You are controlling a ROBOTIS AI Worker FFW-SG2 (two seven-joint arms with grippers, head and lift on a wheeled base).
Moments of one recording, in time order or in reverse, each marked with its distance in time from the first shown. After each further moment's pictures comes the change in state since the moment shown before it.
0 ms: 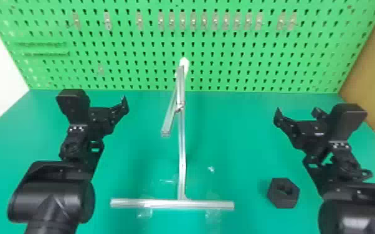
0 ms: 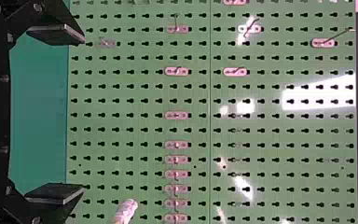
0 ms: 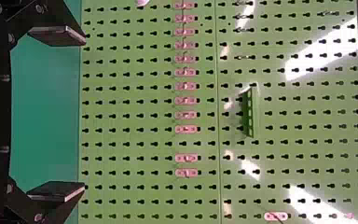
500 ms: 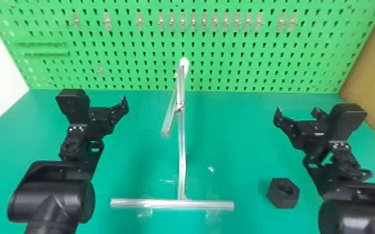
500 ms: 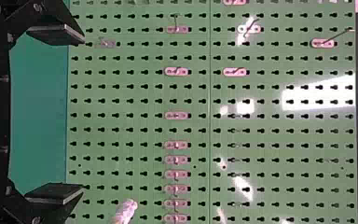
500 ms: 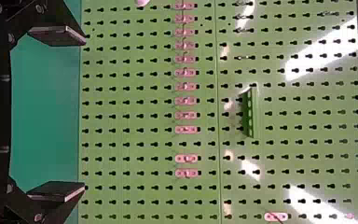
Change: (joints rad) left arm -0.001 0.000 0.001 0.000 0.000 0.000 0.001; right arm -0.001 -0.001 0.002 0.000 -0.001 0.000 0.000
